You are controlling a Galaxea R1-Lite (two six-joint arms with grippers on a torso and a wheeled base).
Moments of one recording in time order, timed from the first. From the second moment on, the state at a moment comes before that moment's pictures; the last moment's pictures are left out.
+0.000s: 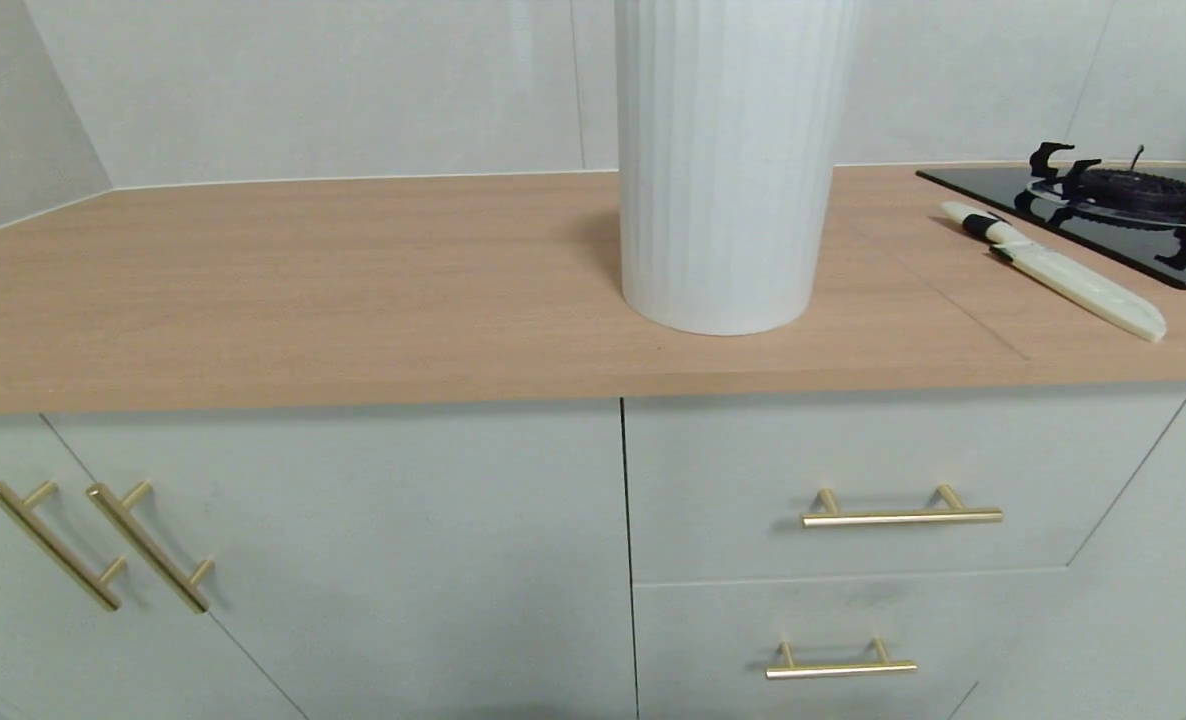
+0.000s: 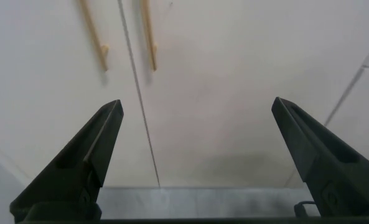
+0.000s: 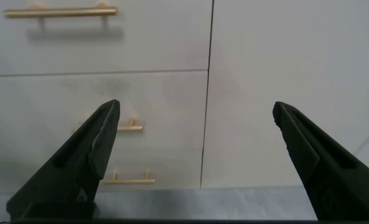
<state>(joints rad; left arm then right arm) 0.01 0.00 0.00 0.00 0.02 0.00 0.00 0.00 0.00 0.00 0.00 0.00</state>
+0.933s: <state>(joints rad) 0.01 0.00 0.00 0.00 0.02 0.00 0.00 0.00 0.00 0.00 0.00 0.00</state>
